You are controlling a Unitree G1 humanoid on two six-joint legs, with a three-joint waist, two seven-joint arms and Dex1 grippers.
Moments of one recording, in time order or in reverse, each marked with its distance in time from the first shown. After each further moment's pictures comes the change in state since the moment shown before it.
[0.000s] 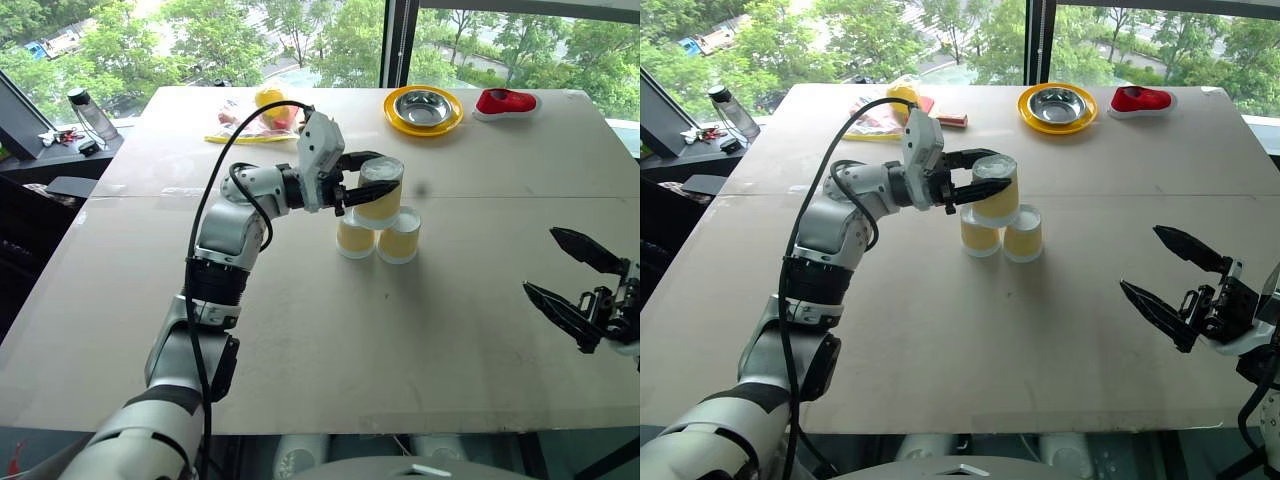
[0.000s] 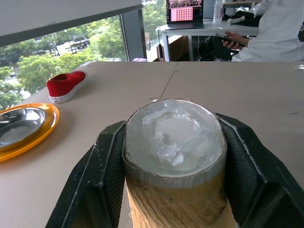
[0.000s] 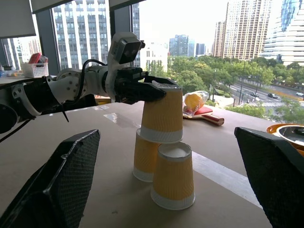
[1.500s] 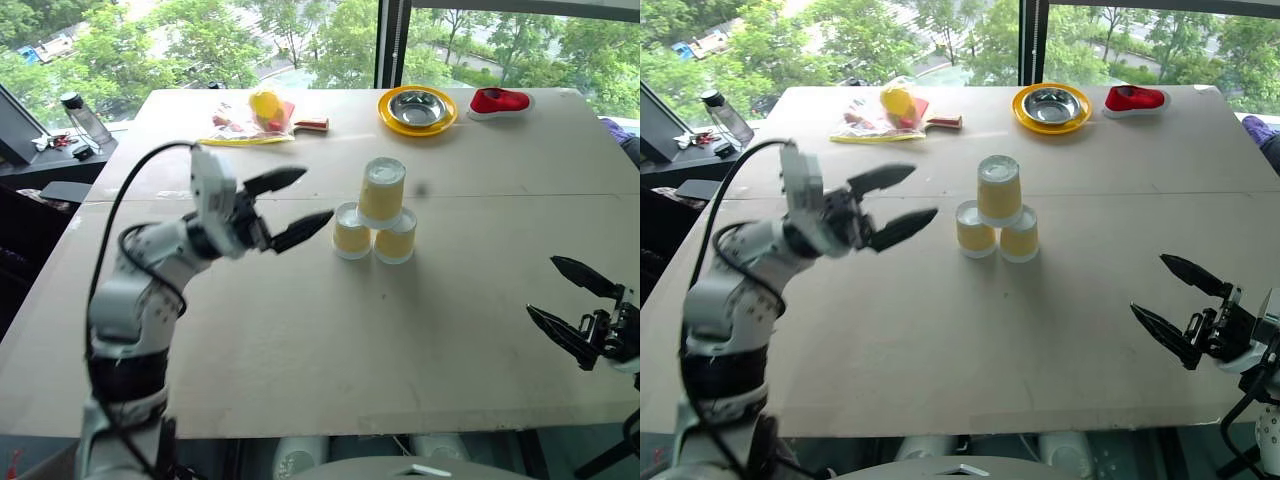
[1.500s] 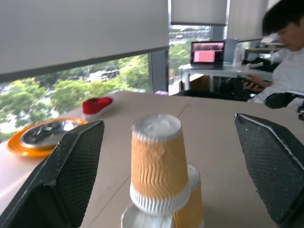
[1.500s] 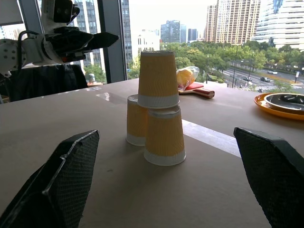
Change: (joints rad) left arm 0.706 0.227 0.349 -0.630 -0.253 0.199 0.093; right arm 0.044 0.029 0.005 0.264 -0.110 -0.151 0.189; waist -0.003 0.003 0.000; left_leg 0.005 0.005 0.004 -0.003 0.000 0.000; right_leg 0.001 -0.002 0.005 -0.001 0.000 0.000
